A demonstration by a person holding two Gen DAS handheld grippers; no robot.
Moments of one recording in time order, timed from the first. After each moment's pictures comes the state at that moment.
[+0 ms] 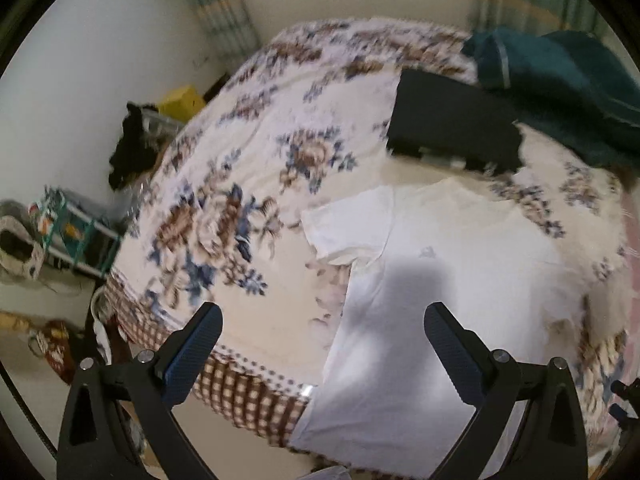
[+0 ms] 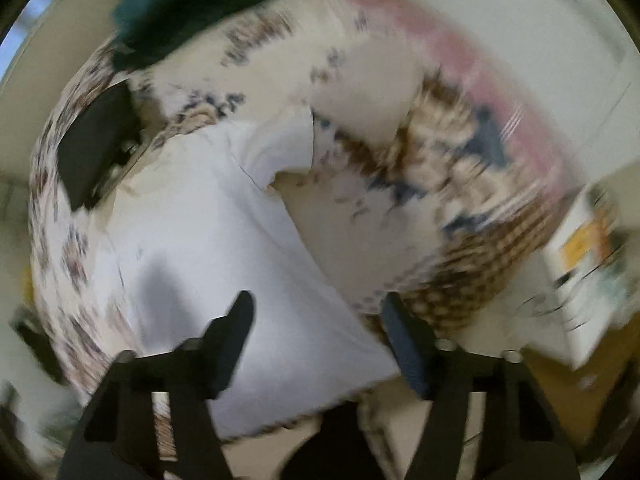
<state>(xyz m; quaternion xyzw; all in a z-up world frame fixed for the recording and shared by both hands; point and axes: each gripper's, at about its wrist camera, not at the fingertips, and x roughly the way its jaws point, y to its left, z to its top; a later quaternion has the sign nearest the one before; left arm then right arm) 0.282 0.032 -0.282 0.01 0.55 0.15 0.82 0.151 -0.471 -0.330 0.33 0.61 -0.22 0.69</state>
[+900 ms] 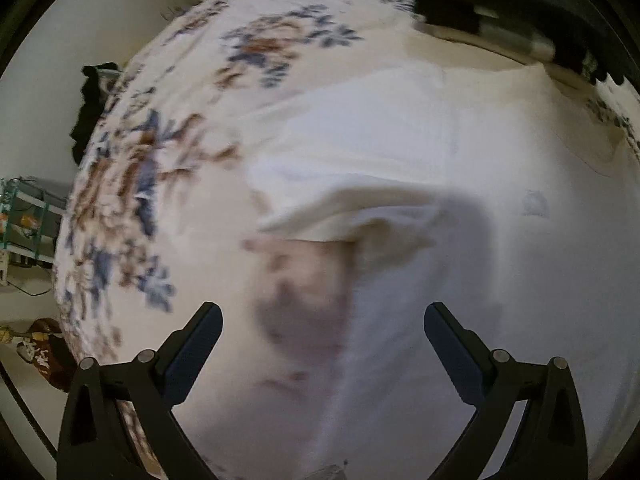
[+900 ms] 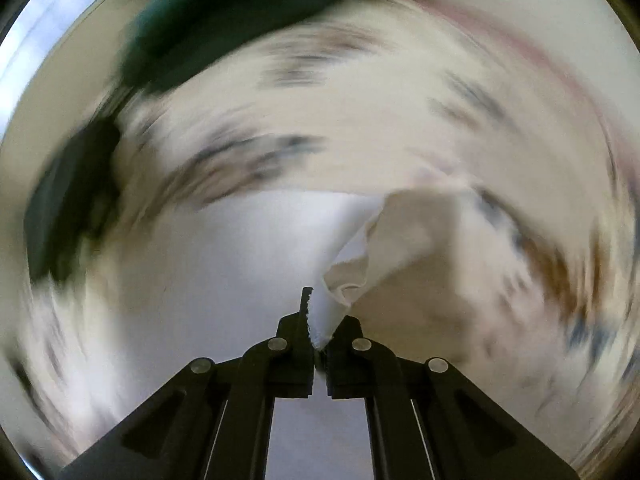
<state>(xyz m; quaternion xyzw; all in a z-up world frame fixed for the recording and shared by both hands) 0.356 0.073 -0.535 0.03 0.62 0.15 0.77 0.408 -0.343 -0.499 0.11 0.51 -0.13 0.84</state>
